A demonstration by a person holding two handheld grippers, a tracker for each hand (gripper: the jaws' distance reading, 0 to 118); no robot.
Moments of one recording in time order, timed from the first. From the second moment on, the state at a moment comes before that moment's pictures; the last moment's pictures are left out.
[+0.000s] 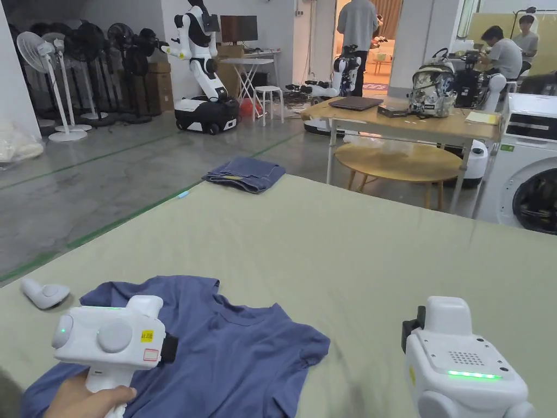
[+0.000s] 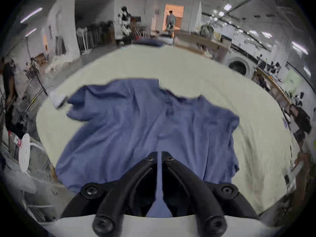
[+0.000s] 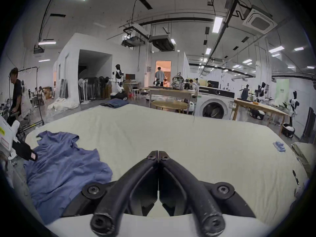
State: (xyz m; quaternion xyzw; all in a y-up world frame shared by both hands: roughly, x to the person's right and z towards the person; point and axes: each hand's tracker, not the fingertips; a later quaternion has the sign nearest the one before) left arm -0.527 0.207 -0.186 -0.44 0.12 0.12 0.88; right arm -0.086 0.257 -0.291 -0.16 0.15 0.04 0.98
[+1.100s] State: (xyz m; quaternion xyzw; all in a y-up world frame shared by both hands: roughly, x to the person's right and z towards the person) left arm -0.479 0.273 -0.210 -0.30 0.12 0.06 0.94; right arm -0.007 0.247 -0.289 -0.19 0.09 0.02 0.98
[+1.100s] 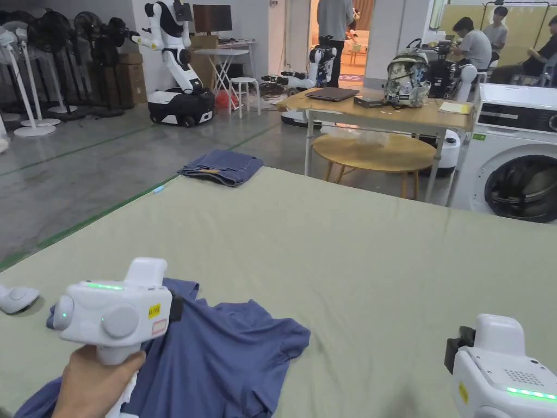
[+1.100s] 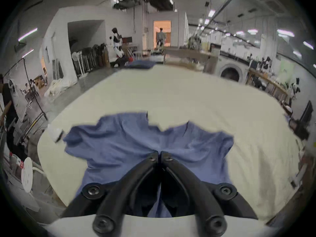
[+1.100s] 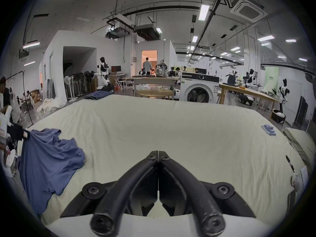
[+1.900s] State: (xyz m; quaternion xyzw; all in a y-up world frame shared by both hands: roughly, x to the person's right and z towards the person) left arm -0.137 0.426 -0.343 -0.16 -0.23 0.01 0.96; right arm 0.173 0.305 -0.239 -0.12 -0.07 -0.03 0.99
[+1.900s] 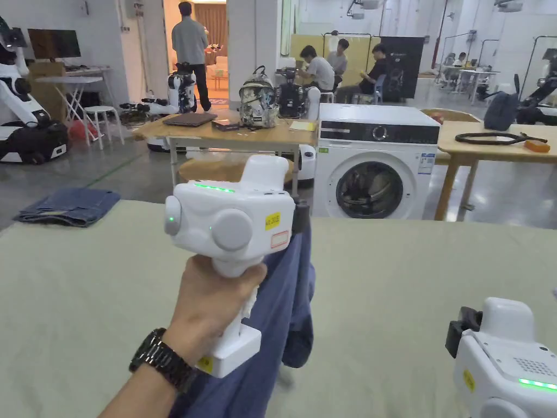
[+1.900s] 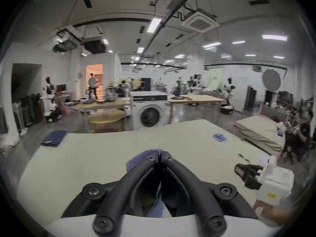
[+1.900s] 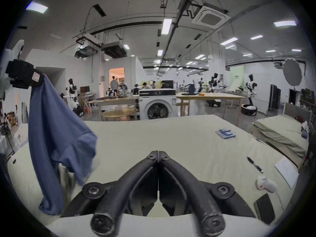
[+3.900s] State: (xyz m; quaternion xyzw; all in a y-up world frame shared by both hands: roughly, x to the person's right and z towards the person) left arm -0.233 0.169 -0.515 -0.48 -0.06 0.10 0.87; right arm 0.202 0.263 -0.261 -0.20 -0.09 0.01 0.98
